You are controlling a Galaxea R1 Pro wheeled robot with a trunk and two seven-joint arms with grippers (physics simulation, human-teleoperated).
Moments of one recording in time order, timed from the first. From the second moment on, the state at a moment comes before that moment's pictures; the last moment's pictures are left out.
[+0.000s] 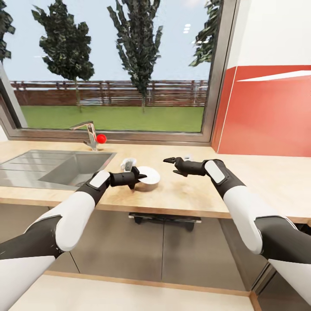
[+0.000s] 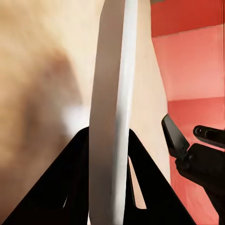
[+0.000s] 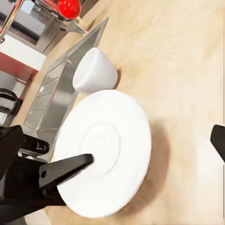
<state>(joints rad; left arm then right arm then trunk) -1.24 -0.08 0.25 -0.27 0.78 0.87 -0.21 -1.26 0.01 0.07 -0.44 -0.73 0.80 0.37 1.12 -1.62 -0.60</state>
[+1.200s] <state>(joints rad) -1.24 -0.01 0.25 -0.55 0.77 0.98 -0.33 -1.24 -0.08 0.08 -0.44 -0.68 0.80 0.60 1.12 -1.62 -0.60</state>
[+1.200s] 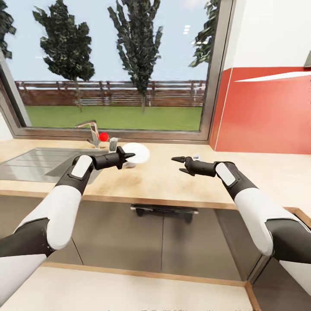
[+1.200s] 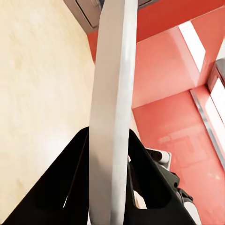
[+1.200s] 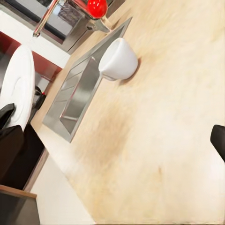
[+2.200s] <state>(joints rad) -1.24 -0.01 0.25 -0.55 0.77 0.98 -0.33 -1.14 -0.08 0.13 -0.58 -0.55 0.79 0.88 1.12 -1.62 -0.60</state>
